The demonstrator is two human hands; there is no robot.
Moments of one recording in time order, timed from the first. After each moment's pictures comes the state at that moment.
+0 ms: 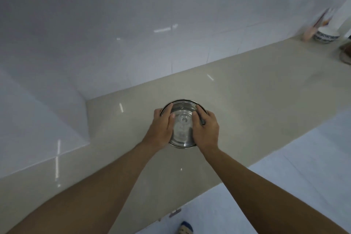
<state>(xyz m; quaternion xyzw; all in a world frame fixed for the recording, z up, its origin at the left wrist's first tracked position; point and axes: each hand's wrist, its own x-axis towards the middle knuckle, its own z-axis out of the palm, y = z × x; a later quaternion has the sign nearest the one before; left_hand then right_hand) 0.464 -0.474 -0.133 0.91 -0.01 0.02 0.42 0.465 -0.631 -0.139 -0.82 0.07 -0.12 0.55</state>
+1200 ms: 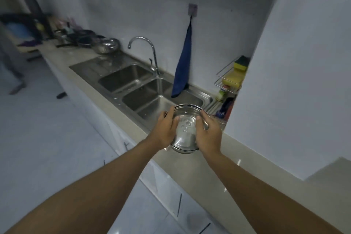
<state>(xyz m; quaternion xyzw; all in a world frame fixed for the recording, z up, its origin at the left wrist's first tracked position) -0.031 0.004 -0.063 0.80 0.41 0.26 0.34 0.112 -0.071 -0.076 -0.71 -0.34 0.19 0.59</state>
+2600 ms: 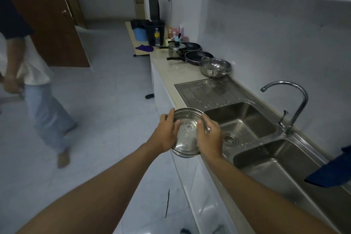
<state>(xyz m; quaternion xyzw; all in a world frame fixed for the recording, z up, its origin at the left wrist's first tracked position) -0.456 0.410 -0.048 0.66 0.62 0.33 0.26 -0.299 0.426 -0.072 -0.58 -0.51 0.34 0.53</state>
